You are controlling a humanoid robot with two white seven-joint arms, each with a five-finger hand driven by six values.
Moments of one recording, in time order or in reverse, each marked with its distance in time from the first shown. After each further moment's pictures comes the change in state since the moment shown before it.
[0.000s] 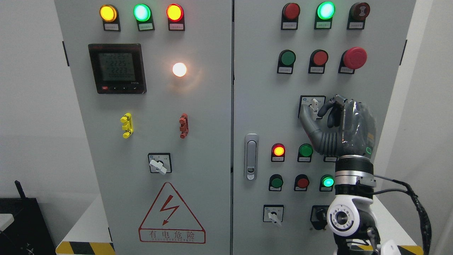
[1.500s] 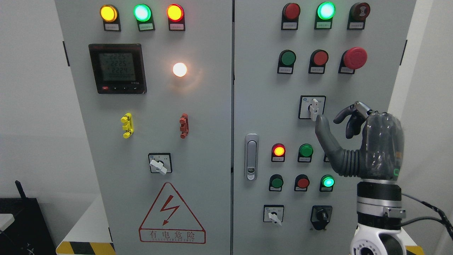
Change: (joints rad) left arm 0.000 0.000 0.000 0.000 0.000 0.000 -0.002; right arm 0.186 -0.100 -0.011 -0.227 -0.006 -0.244 -0.056
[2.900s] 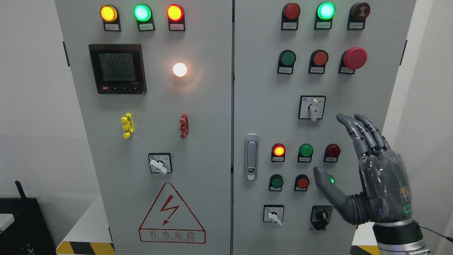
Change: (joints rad) left arm 0.000 0.000 0.000 0.000 0.000 0.000 0.002; right arm 0.164 -0.170 -0.015 -0.114 -0.001 -0.101 0.104
